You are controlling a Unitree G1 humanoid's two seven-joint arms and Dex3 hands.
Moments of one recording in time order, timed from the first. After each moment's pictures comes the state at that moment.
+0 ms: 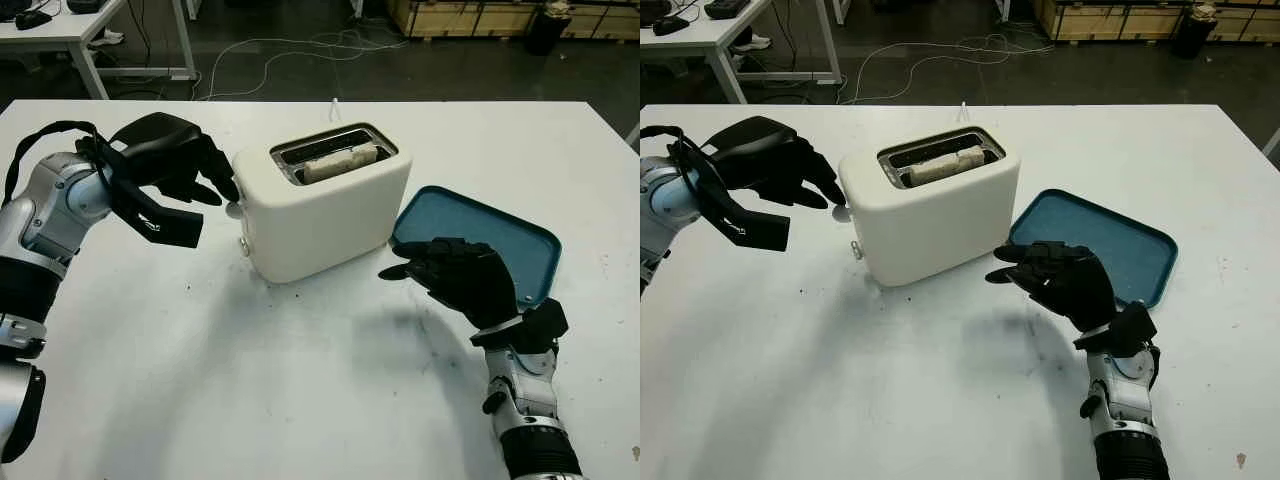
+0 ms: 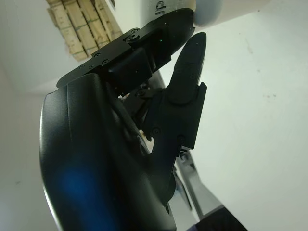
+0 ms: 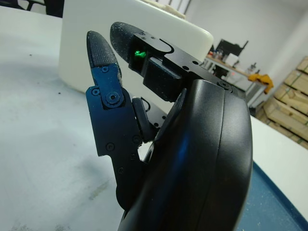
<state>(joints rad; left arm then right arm) -0.76 0.74 -0.24 0.46 0.51 -0.52 -0.39 -0.15 -0.17 -0.12 0.37 0.33 -0.41 0.64</state>
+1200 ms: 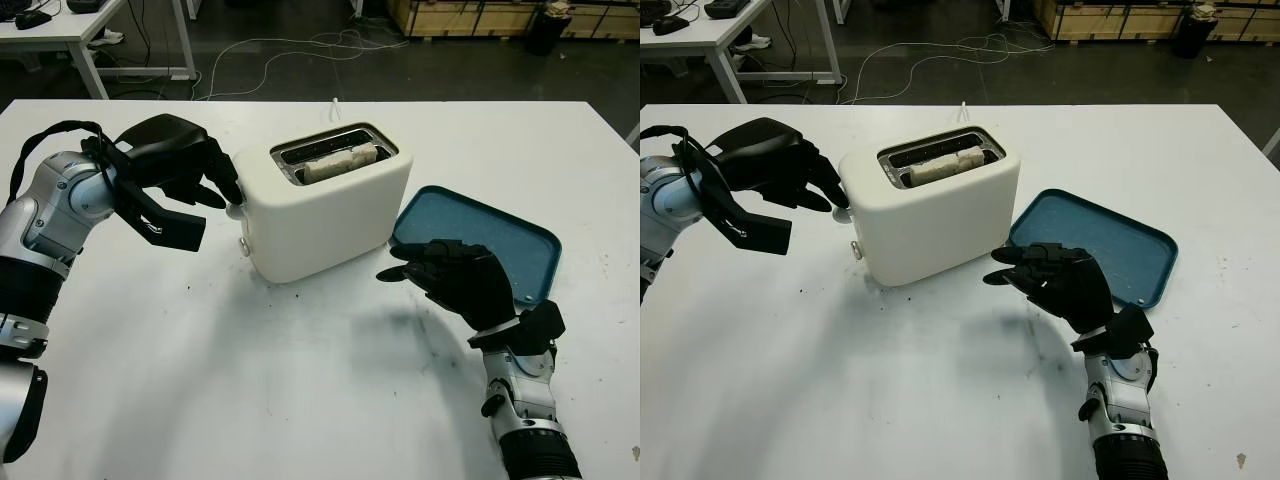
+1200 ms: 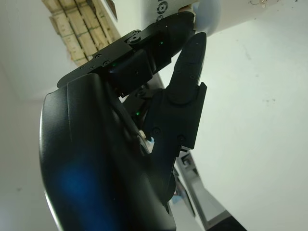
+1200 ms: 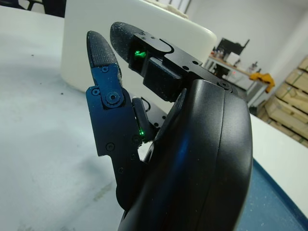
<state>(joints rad) -0.76 0.74 -0.24 0.44 0.50 -0.54 -0.42 -0.14 -0.17 -0.10 0.35 0.32 -0.40 0.62</state>
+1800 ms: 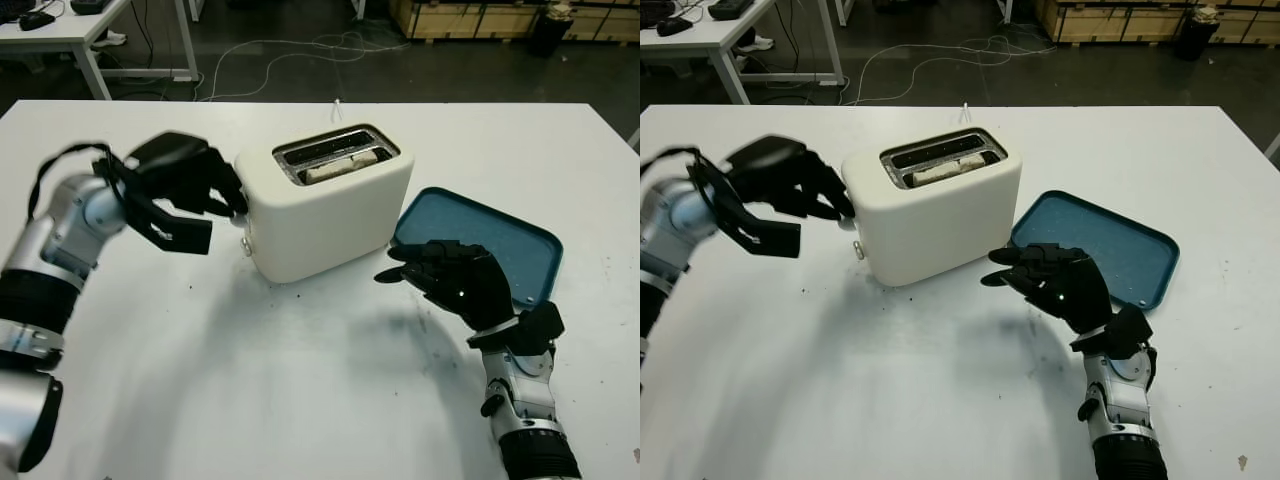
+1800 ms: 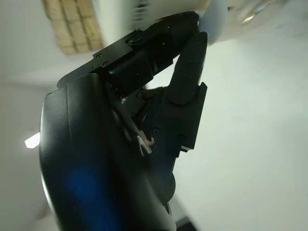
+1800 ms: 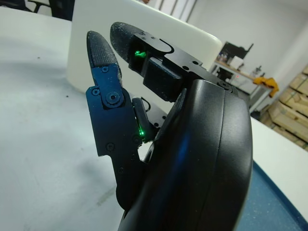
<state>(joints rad) -0.67 0.60 -0.26 0.61 0.47 -0.46 -0.29 -0.13 -0.17 -0.10 0.35 0.32 -0.40 0.63</state>
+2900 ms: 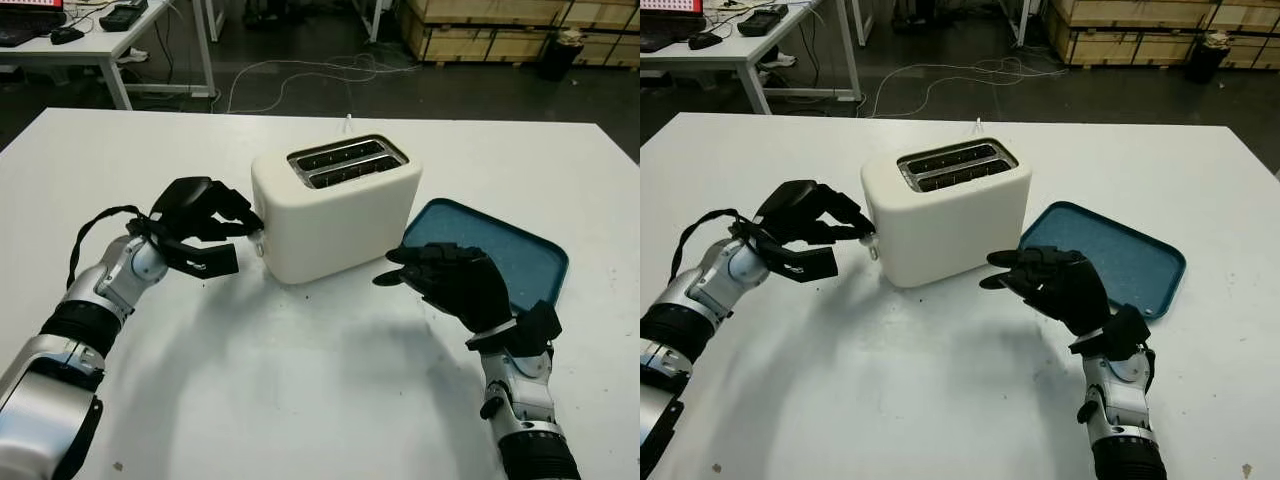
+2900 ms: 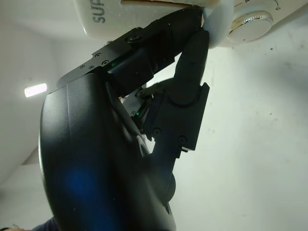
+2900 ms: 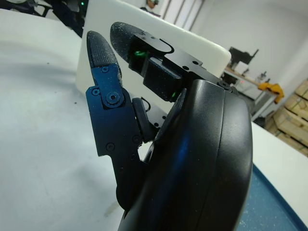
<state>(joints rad) -0.65 0.55 -0.36 0.69 0.48 -0.50 0.01 -0.13 -0.17 -0.09 0.35 0.32 -0.39 0.63</state>
